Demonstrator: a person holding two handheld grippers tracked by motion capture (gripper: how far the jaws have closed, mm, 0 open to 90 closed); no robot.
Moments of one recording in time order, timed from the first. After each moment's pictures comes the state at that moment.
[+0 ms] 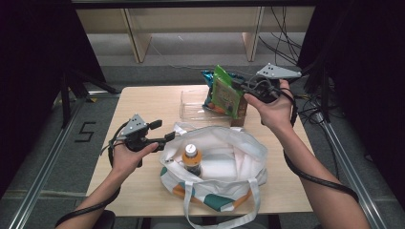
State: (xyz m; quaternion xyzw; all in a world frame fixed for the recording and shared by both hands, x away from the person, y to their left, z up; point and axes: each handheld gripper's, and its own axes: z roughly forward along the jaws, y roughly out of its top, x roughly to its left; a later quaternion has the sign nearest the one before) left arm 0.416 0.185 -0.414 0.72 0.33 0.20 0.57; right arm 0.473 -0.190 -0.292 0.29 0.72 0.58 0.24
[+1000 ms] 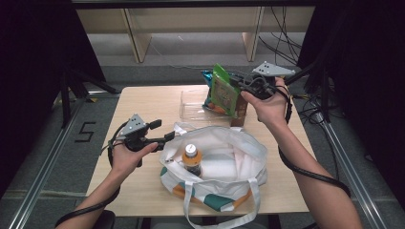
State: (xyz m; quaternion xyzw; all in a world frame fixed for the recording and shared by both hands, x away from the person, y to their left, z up) left arm 0.416 0.186 -0.414 0.72 0.33 0.20 0.57; right arm 0.490 -0.185 -0.299 0.30 0.72 0.57 0.25
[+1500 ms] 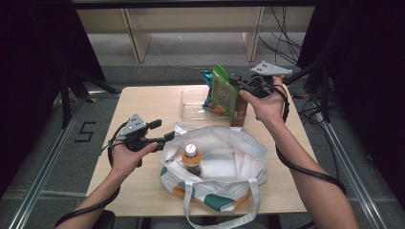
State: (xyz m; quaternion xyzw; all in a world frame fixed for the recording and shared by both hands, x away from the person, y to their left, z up) left arm 0.416 0.186 -0.414 0.72 0.33 0.20 0.57; right arm 0.500 -0.183 -0.305 0.30 0.72 0.57 0.25
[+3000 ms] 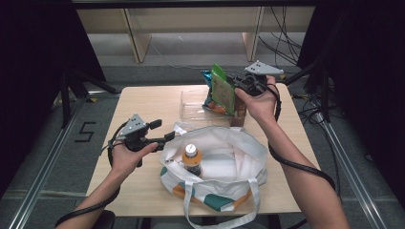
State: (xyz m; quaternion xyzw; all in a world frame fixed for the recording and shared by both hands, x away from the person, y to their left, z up) left arm 0.415 0.186 -0.413 0.72 0.33 0.20 0.57; right arm 0.520 -0.172 -0.318 0.32 0.71 0.57 0.27
